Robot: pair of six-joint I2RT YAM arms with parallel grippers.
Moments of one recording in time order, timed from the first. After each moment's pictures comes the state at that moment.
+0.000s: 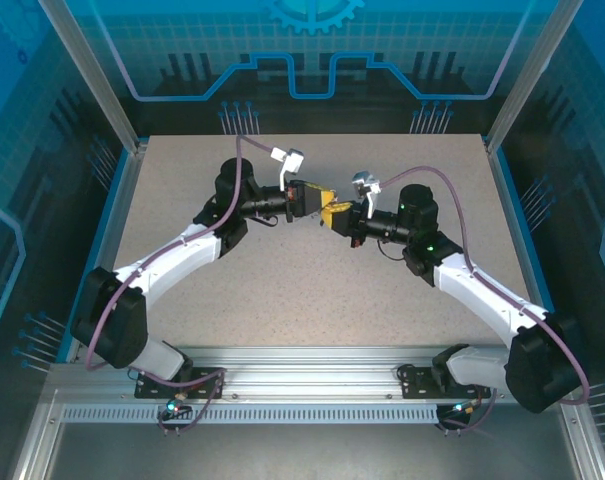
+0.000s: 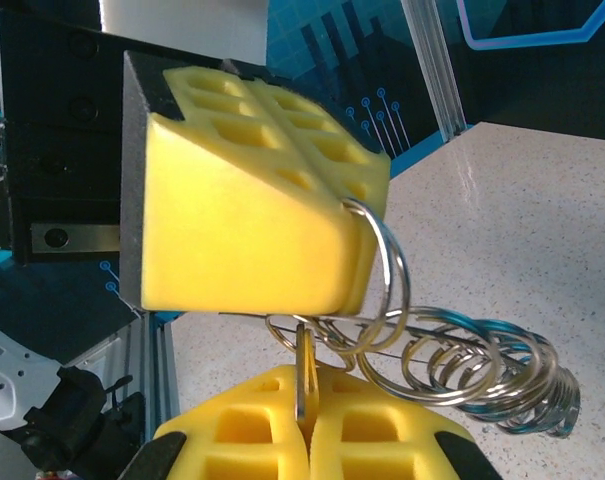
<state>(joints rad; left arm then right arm) -0.48 1.49 1.08 0.40 0.85 -0.64 0.45 1.23 0.82 0.26 -0.73 0.32</state>
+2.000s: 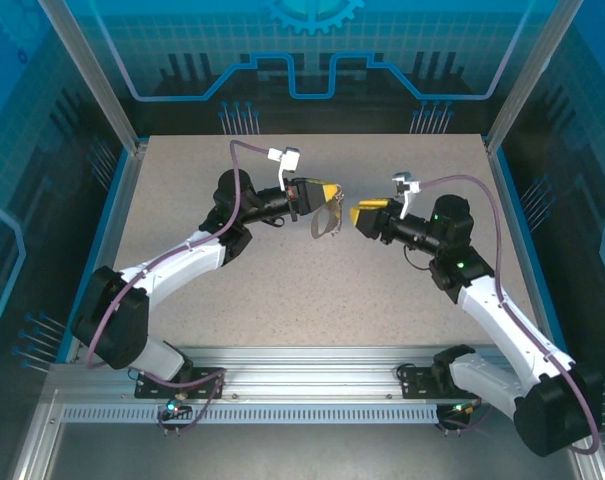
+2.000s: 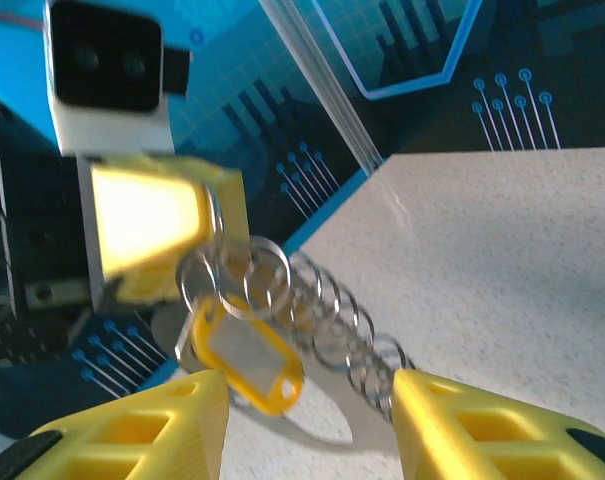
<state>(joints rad) -0.52 1.49 1.01 0.66 0.74 -0.80 0.31 1.01 0.76 0.16 -0.64 0.51</state>
